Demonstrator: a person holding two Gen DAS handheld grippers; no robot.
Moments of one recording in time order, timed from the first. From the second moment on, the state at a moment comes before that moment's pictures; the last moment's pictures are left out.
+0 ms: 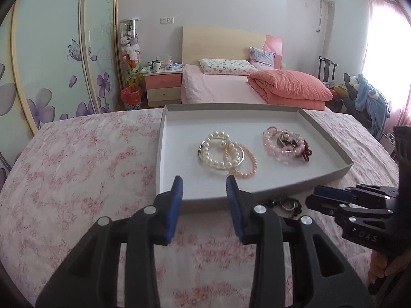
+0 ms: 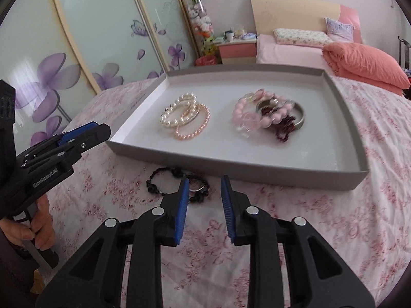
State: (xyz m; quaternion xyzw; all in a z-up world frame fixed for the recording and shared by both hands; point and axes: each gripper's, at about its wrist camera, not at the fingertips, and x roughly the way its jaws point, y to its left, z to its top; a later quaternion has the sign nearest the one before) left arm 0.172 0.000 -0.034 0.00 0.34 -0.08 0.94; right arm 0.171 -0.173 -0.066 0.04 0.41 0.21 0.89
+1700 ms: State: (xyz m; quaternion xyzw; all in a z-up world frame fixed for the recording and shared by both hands) left arm 0.170 -0.053 -0.054 0.03 0.36 -0.12 0.92; right arm 0.158 -0.214 -0.079 0.00 0.43 0.12 0.89
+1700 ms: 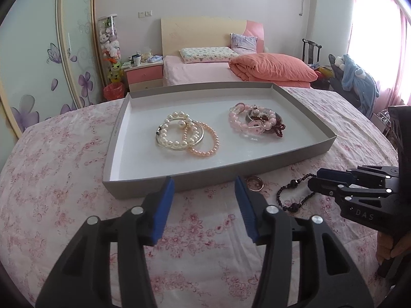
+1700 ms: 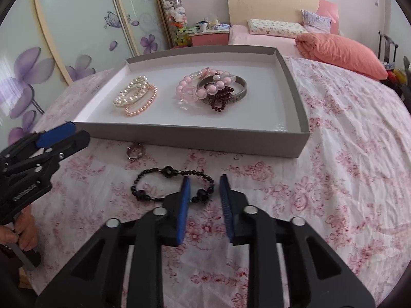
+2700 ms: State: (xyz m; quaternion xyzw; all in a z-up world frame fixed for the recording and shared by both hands) left arm 0.197 -0.119 -0.086 0.05 0.43 -0.08 0.90; right arm 0.153 -0.251 -0.080 0.02 0.43 0.01 0.90
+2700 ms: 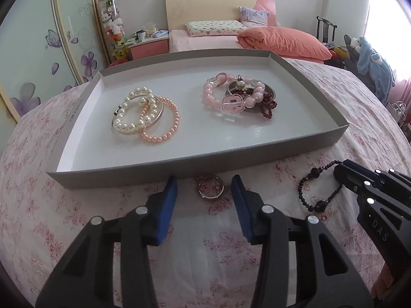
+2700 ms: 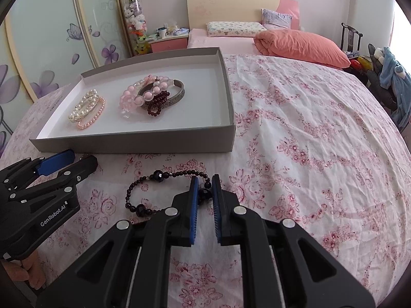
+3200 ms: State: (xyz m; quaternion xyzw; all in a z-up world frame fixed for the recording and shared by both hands) left arm 0.196 -0.113 -0.083 0.05 0.43 -0.06 0.90; right arm 0.154 -0.246 -0.080 0.01 0.43 0.02 0.90
